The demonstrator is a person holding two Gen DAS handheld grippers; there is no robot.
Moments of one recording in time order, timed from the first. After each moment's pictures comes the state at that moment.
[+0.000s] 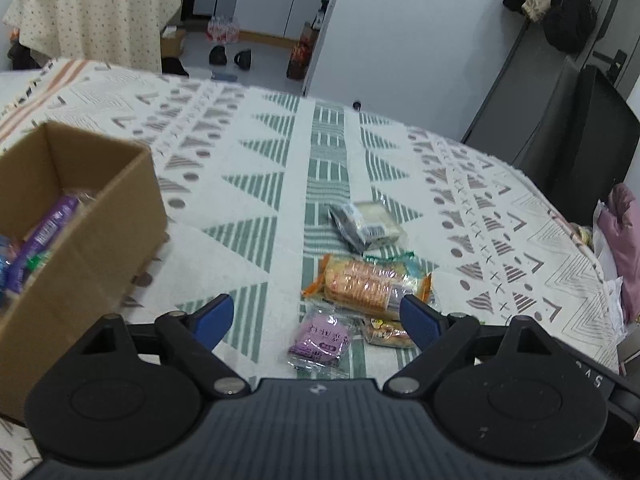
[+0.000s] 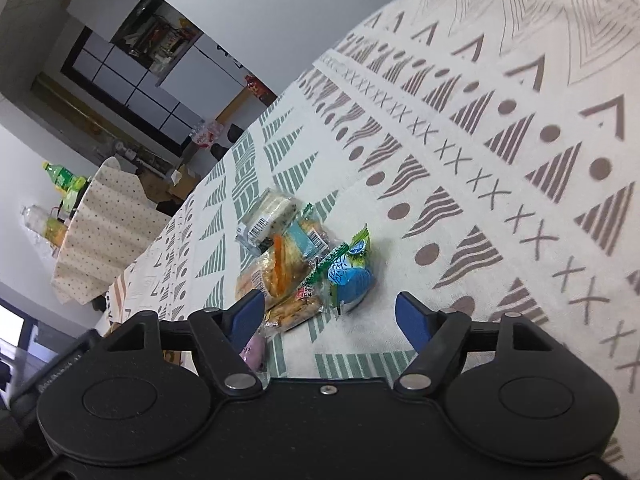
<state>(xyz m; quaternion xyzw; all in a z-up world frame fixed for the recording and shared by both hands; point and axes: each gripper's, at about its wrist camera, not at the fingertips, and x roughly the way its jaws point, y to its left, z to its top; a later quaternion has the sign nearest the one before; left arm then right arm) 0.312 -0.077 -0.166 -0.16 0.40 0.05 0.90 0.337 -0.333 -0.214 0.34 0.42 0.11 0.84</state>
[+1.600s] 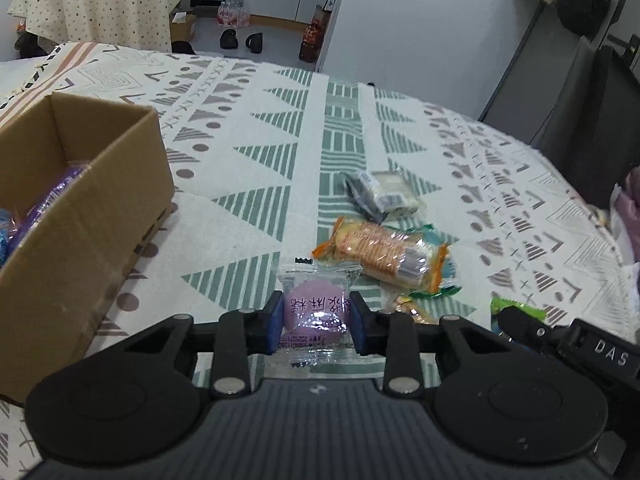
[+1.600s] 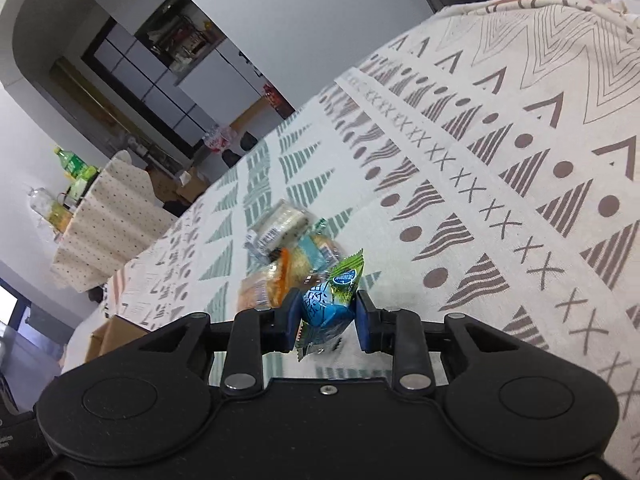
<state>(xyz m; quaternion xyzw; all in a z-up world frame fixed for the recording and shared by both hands) 0.305 -0.082 -0.176 -0.15 0.42 0.06 0.89 0.329 -0.329 -0.201 0.30 0.38 0.12 0.86</state>
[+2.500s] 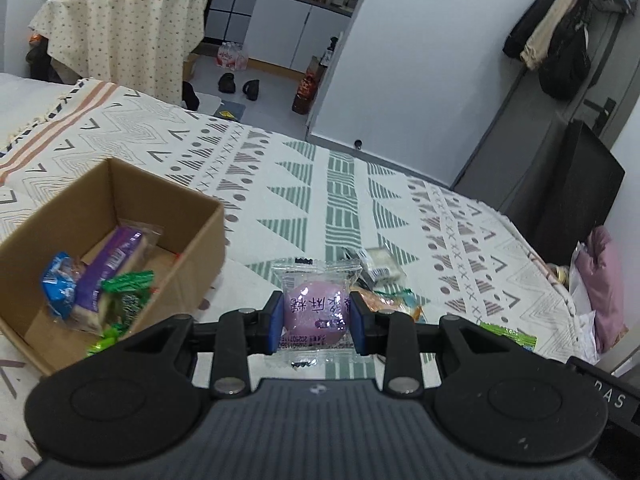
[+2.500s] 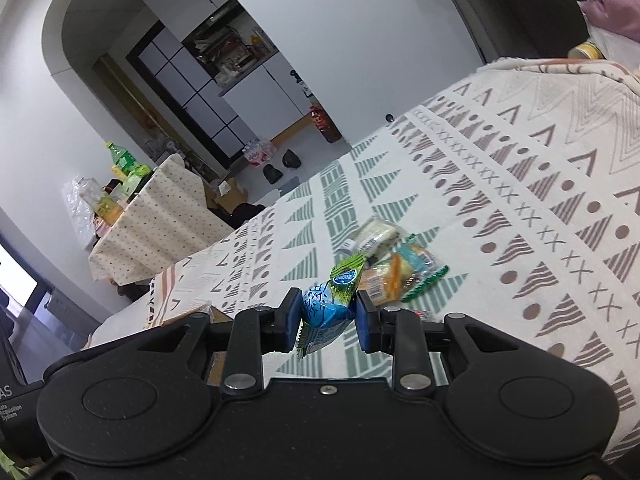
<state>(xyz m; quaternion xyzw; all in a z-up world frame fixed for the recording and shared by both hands) 0.256 -0.030 -0.107 -0.19 0.35 0.05 0.92 0.282 -0.280 -0.122 0.27 0.34 0.16 0.89</state>
